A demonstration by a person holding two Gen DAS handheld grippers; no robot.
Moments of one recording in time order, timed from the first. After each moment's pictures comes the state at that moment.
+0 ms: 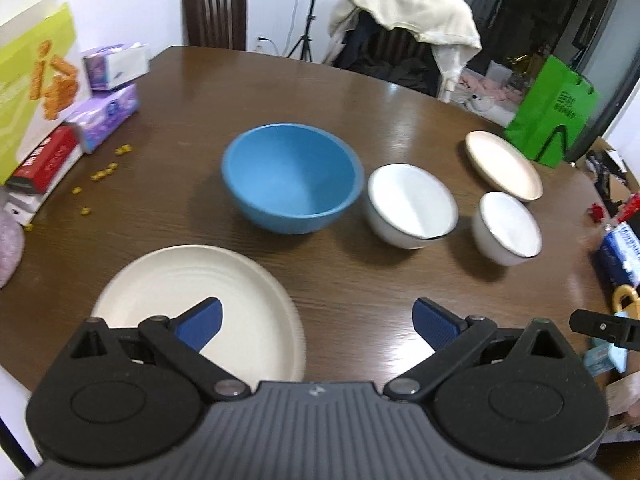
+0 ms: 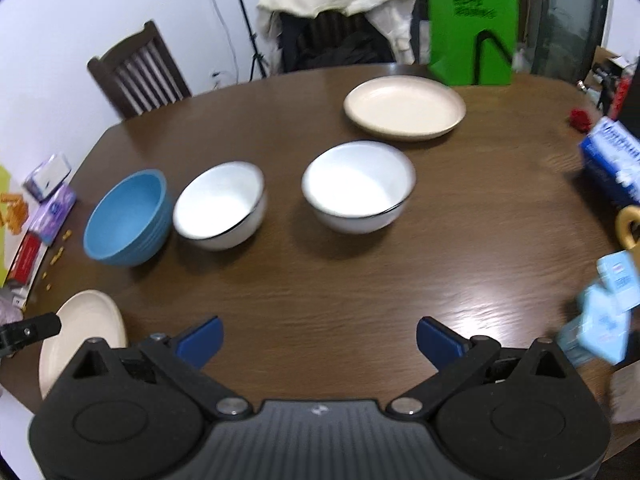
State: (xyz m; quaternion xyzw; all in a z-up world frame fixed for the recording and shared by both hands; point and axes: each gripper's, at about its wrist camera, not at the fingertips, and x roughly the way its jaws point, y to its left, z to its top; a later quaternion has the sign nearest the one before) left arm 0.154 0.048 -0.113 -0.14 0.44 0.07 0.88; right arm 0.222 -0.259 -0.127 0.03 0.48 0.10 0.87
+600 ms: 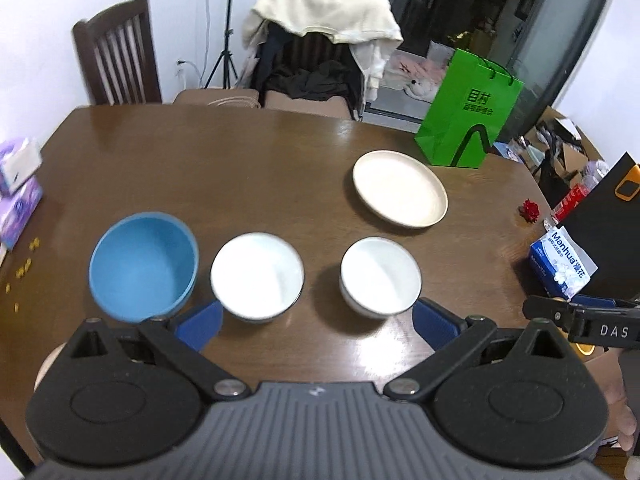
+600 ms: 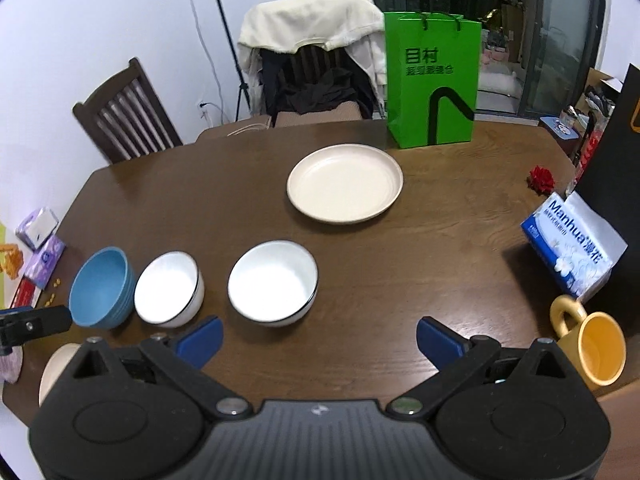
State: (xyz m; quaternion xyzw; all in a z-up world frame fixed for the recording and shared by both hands) left arm 0.255 -0.072 -0.020 -0.10 0.45 0.00 0.89; right arm 0.291 -0.356 -0.045 0.03 0.47 0.10 0.88
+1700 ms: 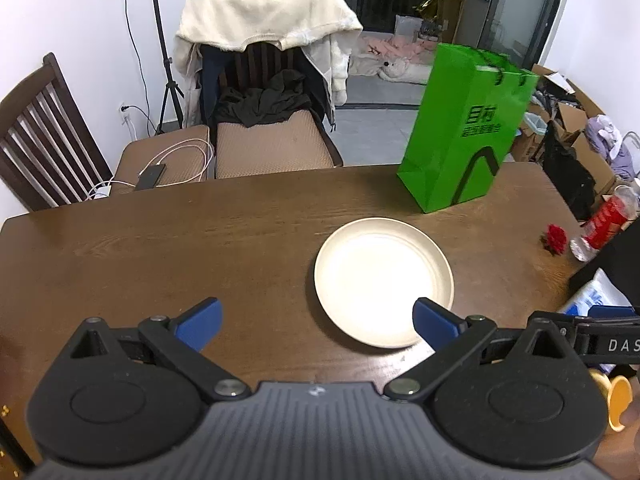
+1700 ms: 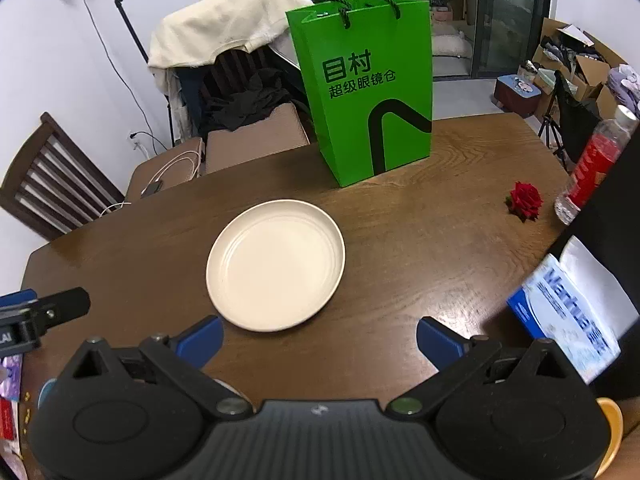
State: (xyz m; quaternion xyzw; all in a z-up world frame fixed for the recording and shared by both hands) left arm 0.496 -0.139 -0.040 -0.01 0.47 -0.04 0.88; right arm 0.492 -0.407 -0.059 0.09 0.50 0.02 0.86
